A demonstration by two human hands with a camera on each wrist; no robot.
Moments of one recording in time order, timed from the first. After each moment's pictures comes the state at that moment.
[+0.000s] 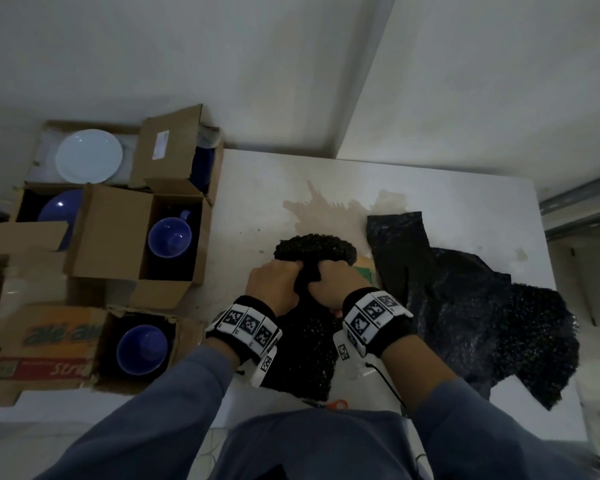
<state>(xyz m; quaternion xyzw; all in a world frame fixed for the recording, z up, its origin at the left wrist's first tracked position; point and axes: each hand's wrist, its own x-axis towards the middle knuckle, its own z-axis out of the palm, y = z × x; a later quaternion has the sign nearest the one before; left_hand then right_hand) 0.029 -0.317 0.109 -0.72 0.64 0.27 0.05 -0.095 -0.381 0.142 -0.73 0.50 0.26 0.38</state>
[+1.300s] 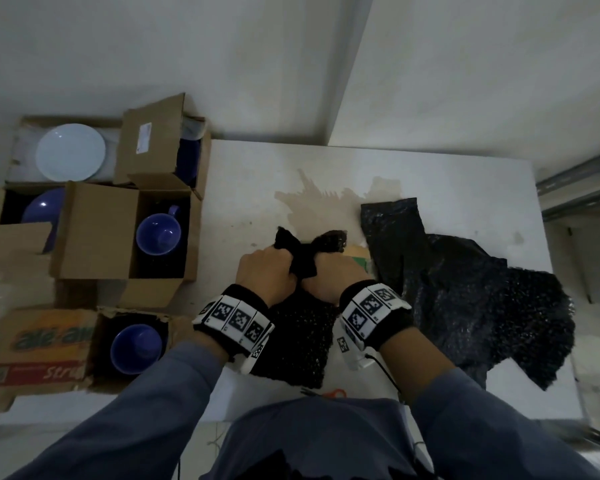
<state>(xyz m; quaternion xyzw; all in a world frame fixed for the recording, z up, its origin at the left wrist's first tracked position) 0.029 -0.327 0.120 -0.73 0.64 0.22 0.10 -0.100 -0.379 0.132 -0.76 0.51 0.24 0.34</state>
